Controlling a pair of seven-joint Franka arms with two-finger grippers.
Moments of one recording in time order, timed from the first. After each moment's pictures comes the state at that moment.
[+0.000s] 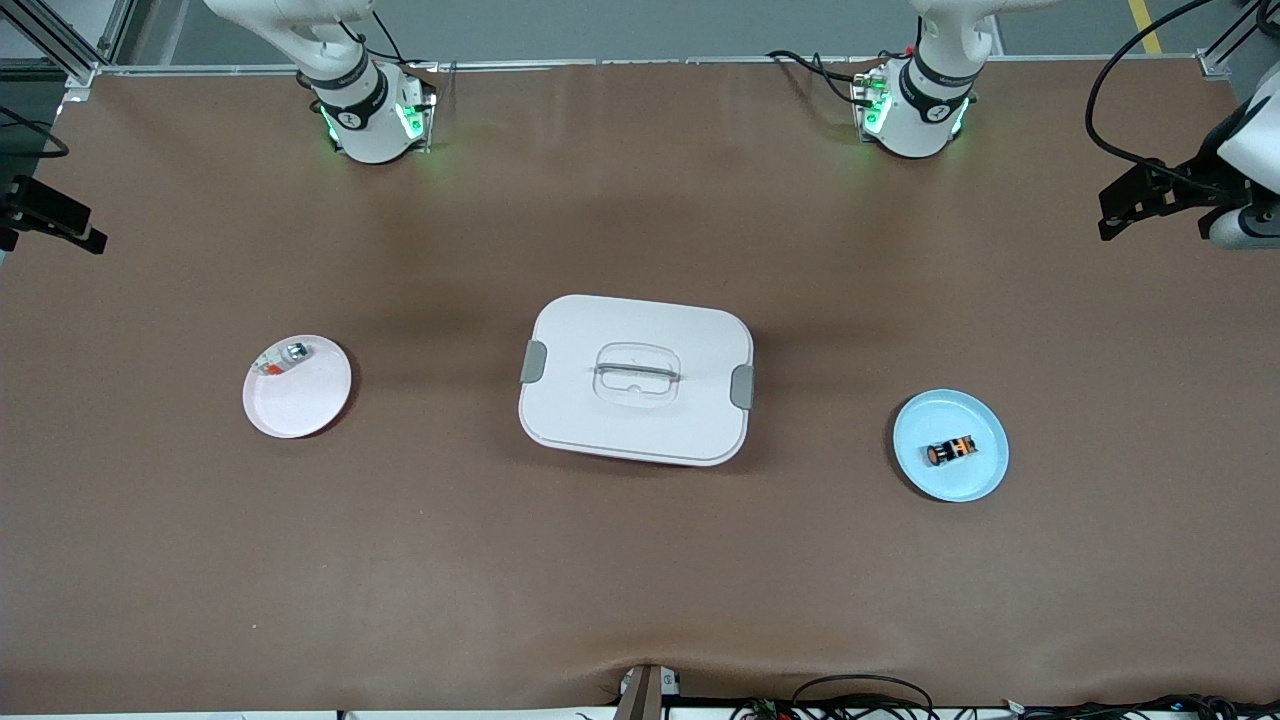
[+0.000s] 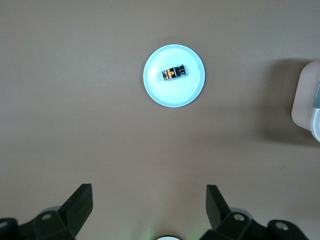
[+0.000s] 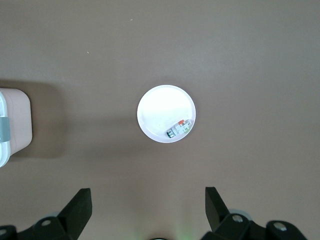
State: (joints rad) left arm 0.10 -0.05 -0.17 -1.54 0.05 1.47 -0.03; right arm -0.01 0.00 -0.10 -1.48 0.03 1.43 -0.05
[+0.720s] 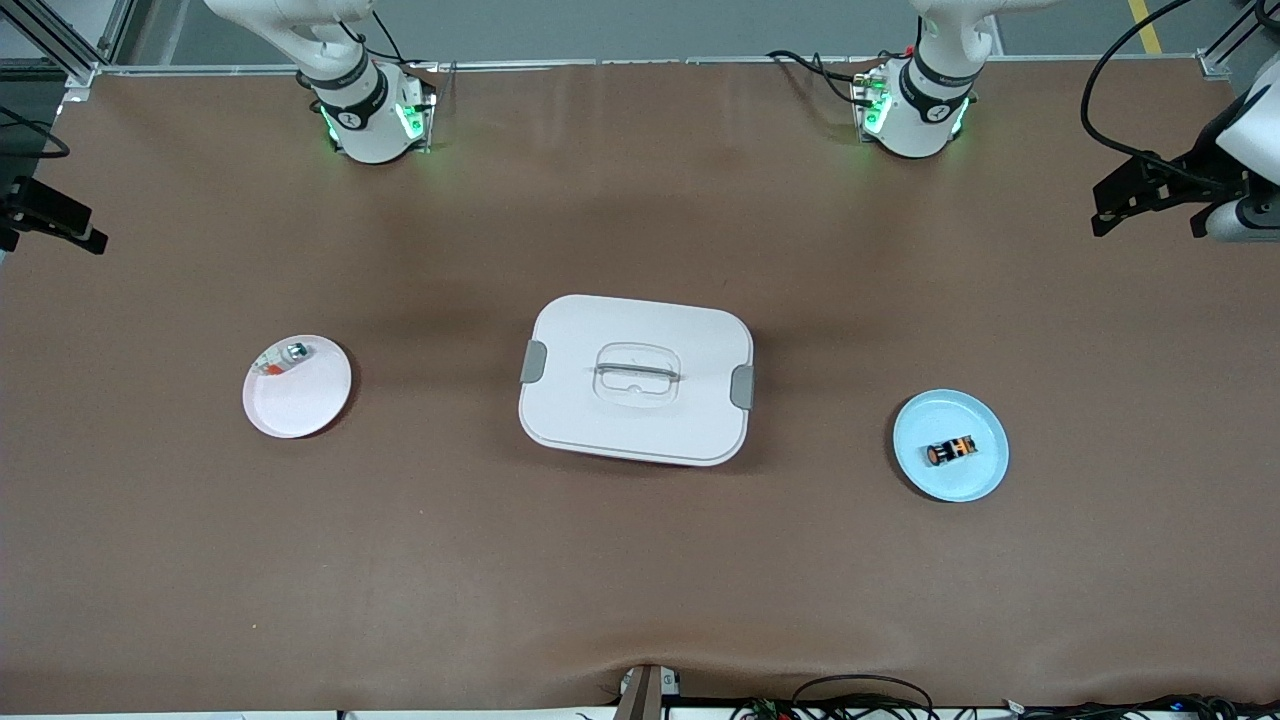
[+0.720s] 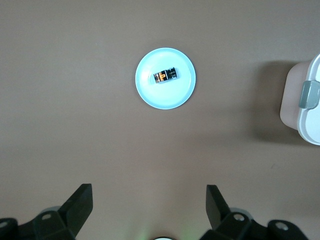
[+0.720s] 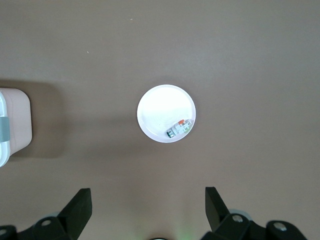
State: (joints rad) left arm 0.09 -0.05 -0.17 -1.53 0.03 1.47 -0.03; right arm -0.01 0.00 -0.10 -1.48 0.03 1.43 -0.05
